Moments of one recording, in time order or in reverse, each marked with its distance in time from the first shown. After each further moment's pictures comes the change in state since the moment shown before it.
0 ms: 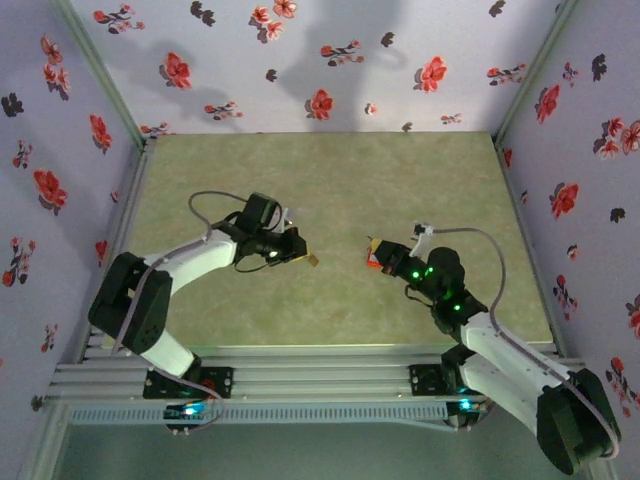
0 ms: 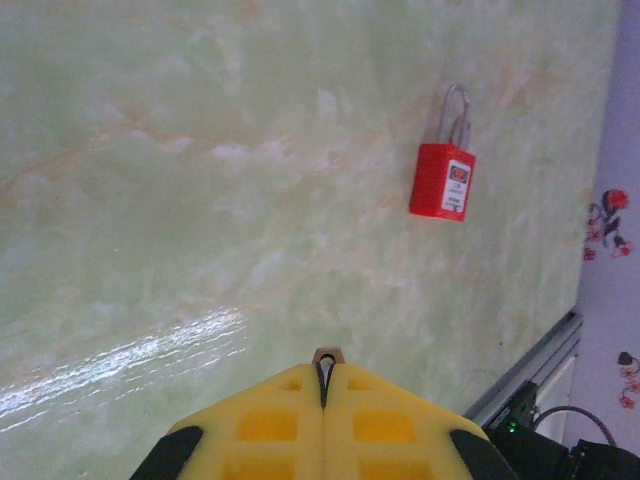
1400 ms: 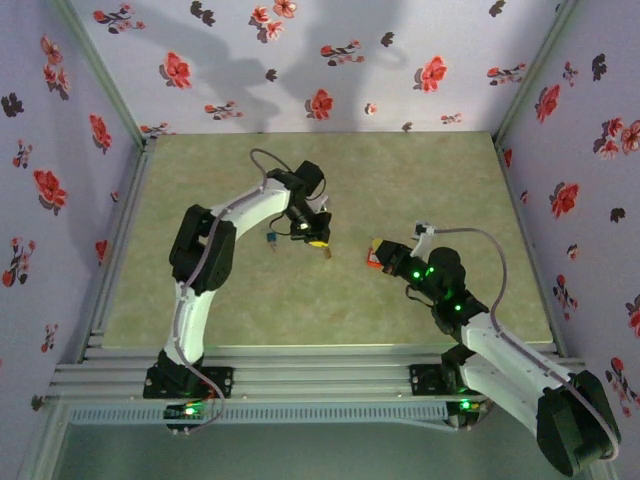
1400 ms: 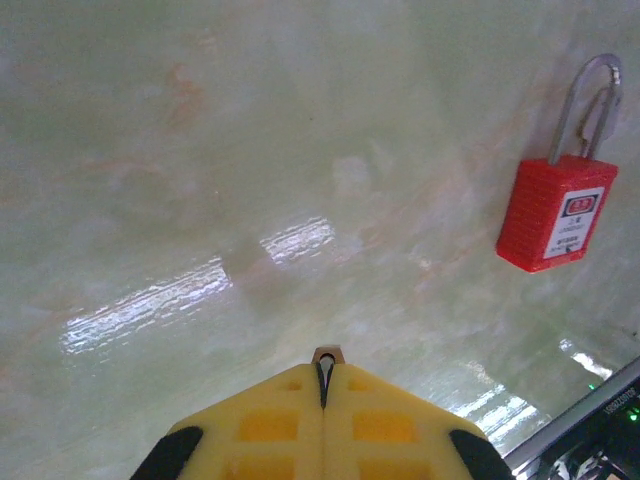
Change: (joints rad) left arm -0.050 0.576 0.786 -0.644 -0.056 0.302; right arm -0.003 -0.003 0.000 -0.008 -0.001 0.001
